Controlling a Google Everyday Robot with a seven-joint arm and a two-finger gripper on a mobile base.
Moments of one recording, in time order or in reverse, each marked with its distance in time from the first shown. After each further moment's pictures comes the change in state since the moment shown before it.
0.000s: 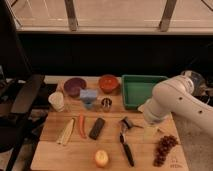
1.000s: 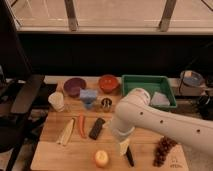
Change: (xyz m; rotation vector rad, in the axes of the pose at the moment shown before) arm -0.143 0.069 0.061 -0.107 -0.127 -0.565
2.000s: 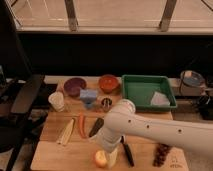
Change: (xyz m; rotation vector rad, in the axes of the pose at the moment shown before) arm -0.045 0.008 0.065 -0.083 -0.109 -0.144
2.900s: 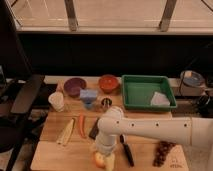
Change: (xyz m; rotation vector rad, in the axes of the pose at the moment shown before) arm 0.022 0.012 0.069 -0.154 -0.031 0.064
